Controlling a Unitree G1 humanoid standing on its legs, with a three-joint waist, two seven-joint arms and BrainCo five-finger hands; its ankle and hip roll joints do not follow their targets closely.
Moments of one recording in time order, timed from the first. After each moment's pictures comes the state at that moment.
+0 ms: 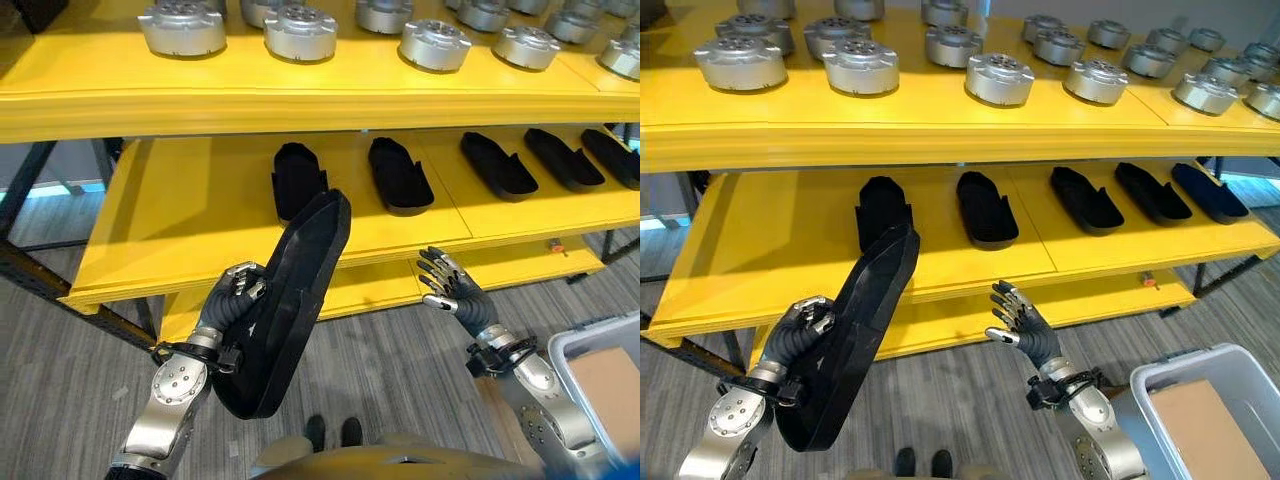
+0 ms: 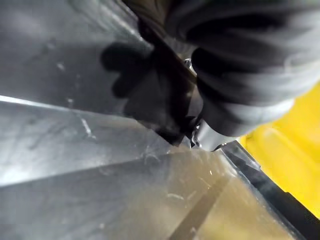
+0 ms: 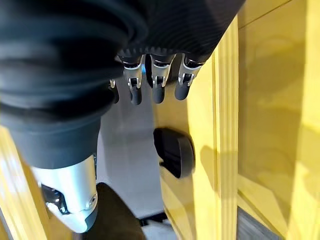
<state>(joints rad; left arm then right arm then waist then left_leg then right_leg) 0.23 0.48 -0.11 -0.10 -0.32 -0.16 0.00 0.18 -0.51 0.25 -0.12 0.64 -0.11 0.14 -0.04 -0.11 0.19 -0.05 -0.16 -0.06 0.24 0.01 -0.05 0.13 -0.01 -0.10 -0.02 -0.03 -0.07</state>
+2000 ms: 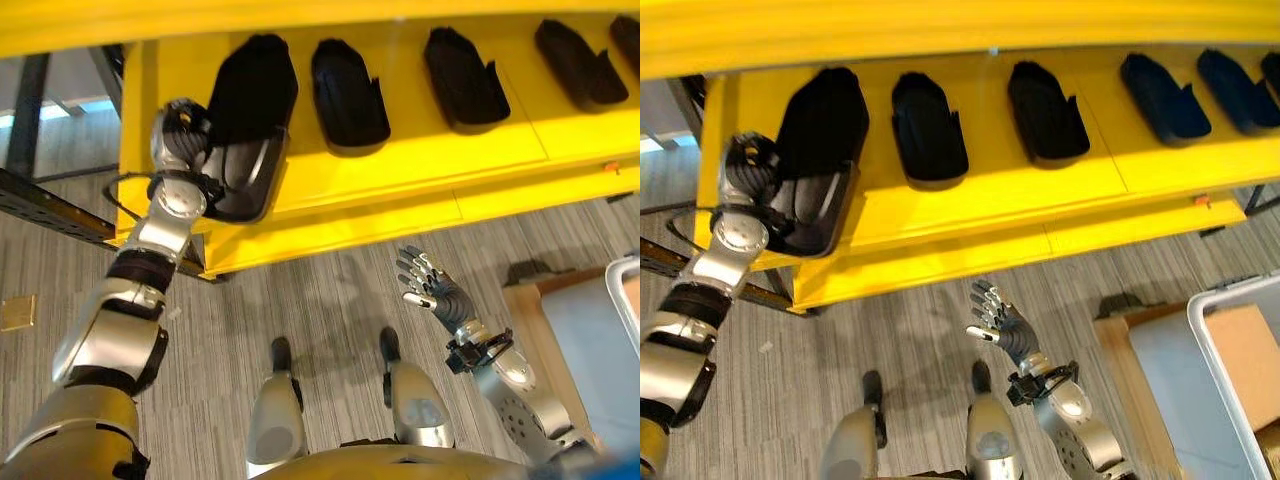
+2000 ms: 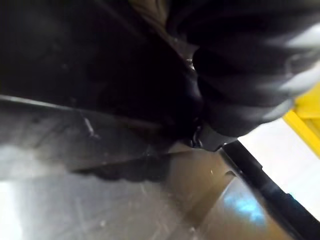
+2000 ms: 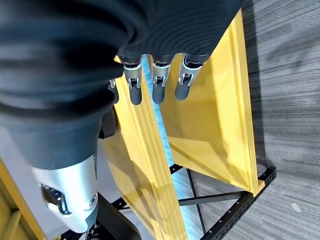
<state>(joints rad) -0.92 0.72 -0.35 0.79 -0.10 -0.12 0.48 0.10 -0.46 0.39 -0.09 0.68 -0.14 0.11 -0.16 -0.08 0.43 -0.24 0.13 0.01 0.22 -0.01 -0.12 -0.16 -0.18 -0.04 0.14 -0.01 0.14</state>
